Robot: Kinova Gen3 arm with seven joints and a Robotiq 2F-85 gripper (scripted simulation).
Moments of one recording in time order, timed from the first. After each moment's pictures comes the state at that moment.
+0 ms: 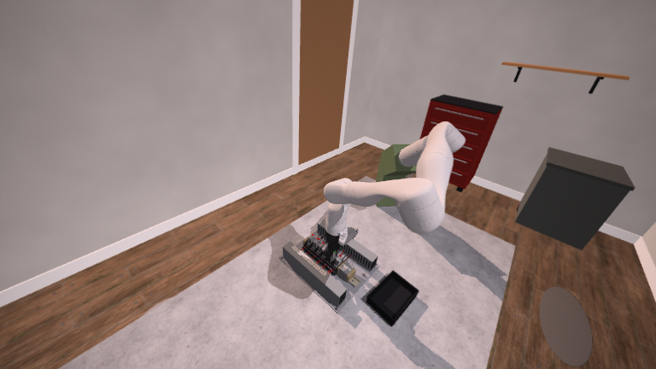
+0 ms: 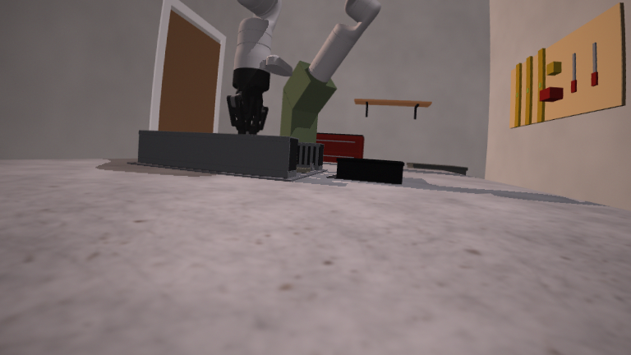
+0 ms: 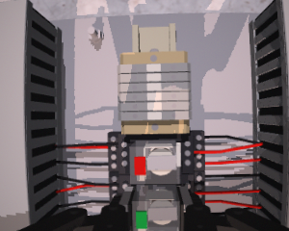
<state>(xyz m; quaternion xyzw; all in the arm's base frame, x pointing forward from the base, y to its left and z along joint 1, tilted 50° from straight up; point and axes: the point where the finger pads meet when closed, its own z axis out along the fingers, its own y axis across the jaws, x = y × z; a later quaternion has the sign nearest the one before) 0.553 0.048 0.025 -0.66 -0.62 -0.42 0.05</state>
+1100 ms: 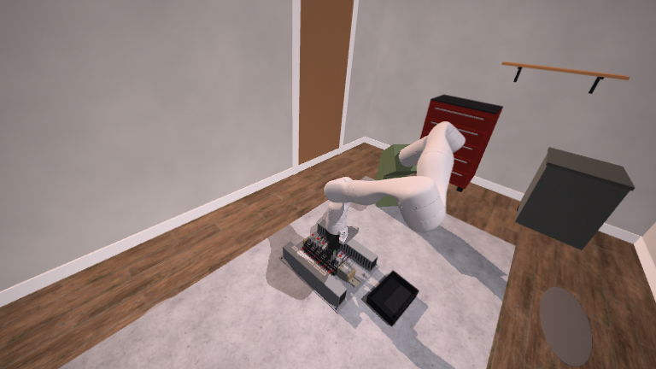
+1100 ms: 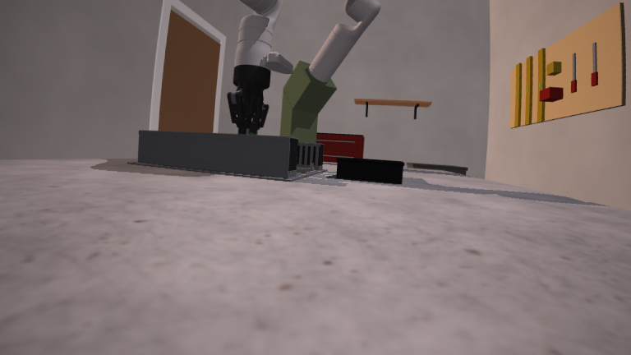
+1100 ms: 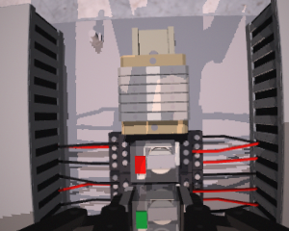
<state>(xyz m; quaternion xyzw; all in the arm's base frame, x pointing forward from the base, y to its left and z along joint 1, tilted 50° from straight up) 0.550 0.045 0.029 -0.66 -0.62 -0.42 0.05</state>
